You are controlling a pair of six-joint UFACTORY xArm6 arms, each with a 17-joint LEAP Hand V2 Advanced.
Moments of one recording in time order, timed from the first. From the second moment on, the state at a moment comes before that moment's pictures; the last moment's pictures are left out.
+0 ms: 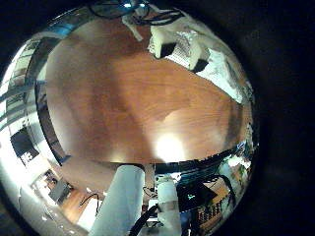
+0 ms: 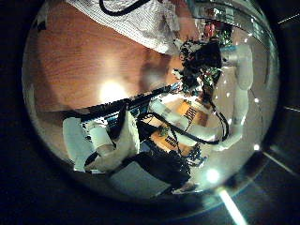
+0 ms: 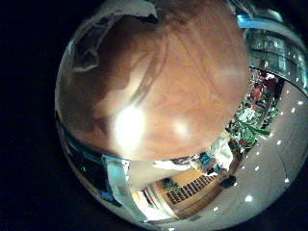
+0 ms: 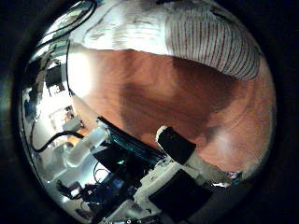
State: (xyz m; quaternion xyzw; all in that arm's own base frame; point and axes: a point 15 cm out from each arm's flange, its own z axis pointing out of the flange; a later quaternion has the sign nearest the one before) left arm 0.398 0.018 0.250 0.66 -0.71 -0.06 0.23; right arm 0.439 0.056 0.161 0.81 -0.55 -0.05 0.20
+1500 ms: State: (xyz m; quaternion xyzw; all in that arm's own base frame) left arm 0.424 -0.171 0.154 0.53 -0.82 -0.04 0.21; right arm 0.383 -0.138 0.229 0.75 -0.64 0.12 0.14
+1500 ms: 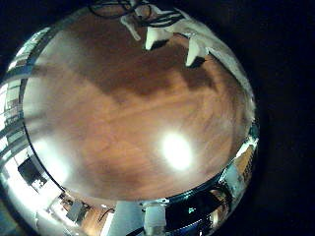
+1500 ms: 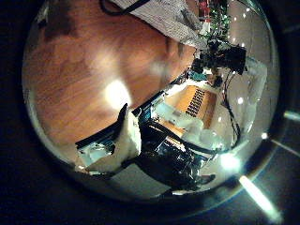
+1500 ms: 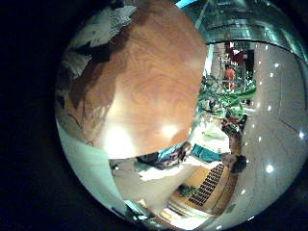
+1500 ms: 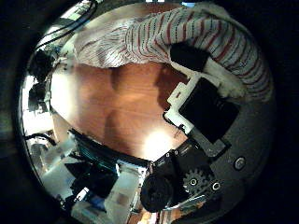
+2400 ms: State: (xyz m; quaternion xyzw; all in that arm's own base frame) left arm 0.452 -0.166 0.126 0.54 -0.81 -0.06 0.23; right arm 0.452 -0.034 0.328 0.79 -0.57 0.24 0.02
